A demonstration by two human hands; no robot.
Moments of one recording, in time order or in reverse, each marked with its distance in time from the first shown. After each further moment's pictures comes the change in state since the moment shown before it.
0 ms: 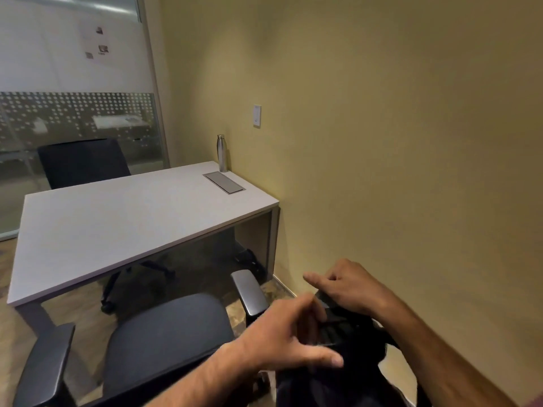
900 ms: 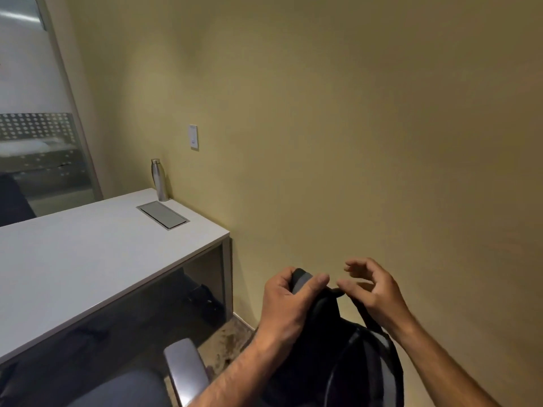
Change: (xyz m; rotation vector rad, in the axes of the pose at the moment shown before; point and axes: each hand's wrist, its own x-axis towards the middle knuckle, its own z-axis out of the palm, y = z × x) left_hand 0.248 -0.002 -0.011 -0.747 0.521 -0.041; right_hand 0.115 0.172 -0.092 0.543 0.557 0.022
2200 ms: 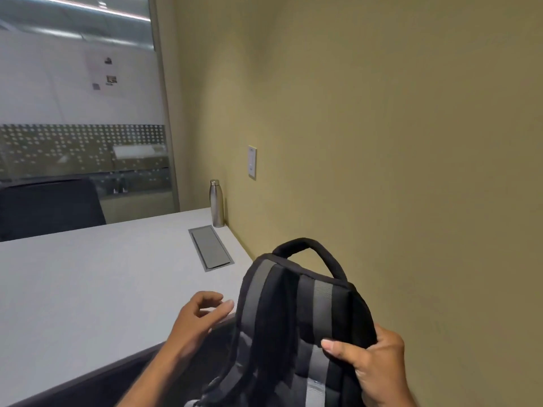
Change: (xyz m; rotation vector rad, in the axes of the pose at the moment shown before) left_hand 0.346 -0.090 -0.230 0.366 0.434 -0.164; right_hand 0.351 0.070 0.184 0.620 -0.207 0.028
